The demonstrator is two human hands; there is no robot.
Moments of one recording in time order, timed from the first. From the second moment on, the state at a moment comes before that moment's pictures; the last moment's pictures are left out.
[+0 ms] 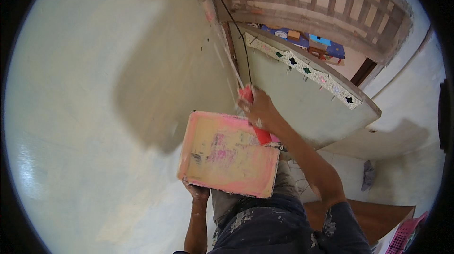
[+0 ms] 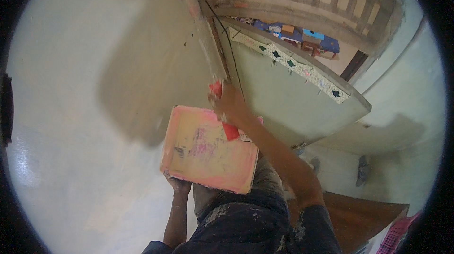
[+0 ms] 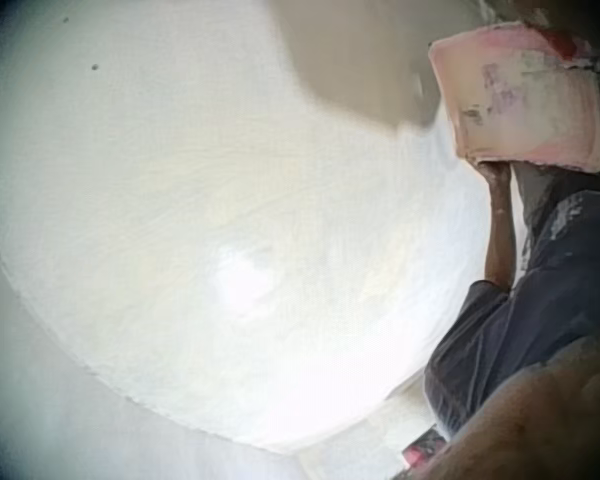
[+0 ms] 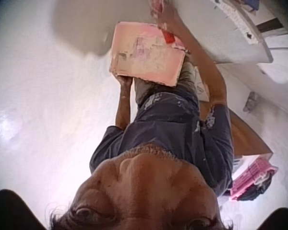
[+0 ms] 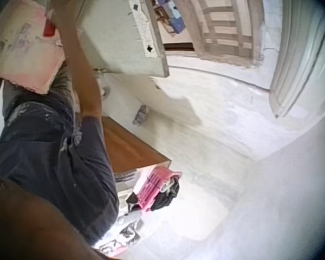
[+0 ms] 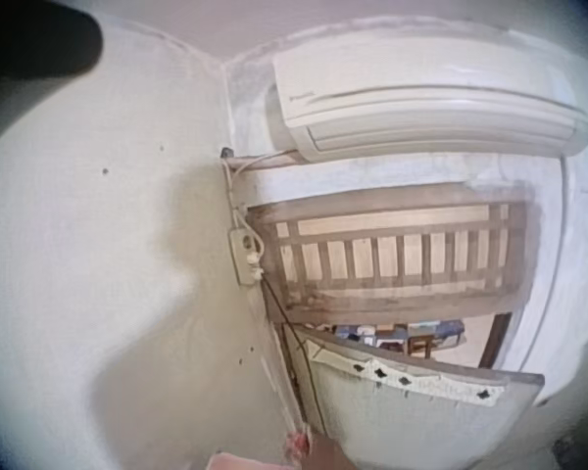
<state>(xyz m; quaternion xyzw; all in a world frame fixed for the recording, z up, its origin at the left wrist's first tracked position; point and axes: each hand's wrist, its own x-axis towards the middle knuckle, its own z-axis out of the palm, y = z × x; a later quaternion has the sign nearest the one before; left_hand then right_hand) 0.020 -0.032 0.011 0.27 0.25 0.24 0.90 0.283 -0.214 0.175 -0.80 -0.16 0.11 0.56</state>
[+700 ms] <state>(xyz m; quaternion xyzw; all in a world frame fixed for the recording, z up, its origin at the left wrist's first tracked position) 0.029 -0.034 0.018 0.28 0.25 0.23 0.90 0.299 -0.210 0.224 -0.78 -0.14 0.16 0.58</state>
